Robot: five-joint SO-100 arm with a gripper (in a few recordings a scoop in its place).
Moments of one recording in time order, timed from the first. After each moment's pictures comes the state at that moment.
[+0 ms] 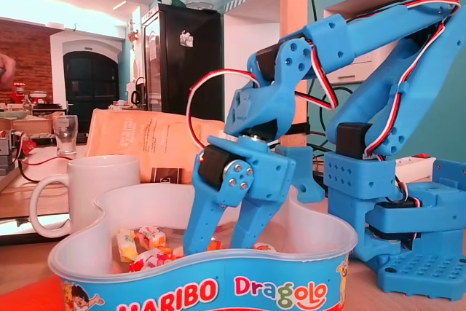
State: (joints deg) arm -4.1 129.6 148.5 50.5 -16.3
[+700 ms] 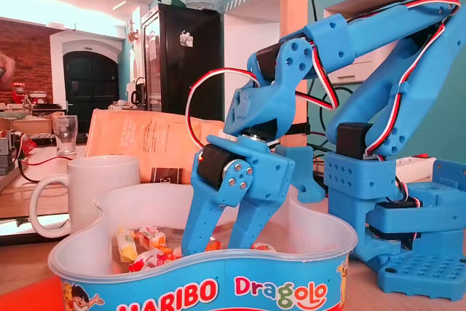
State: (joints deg) arm -4.5 129.6 148.5 49.9 -16.9
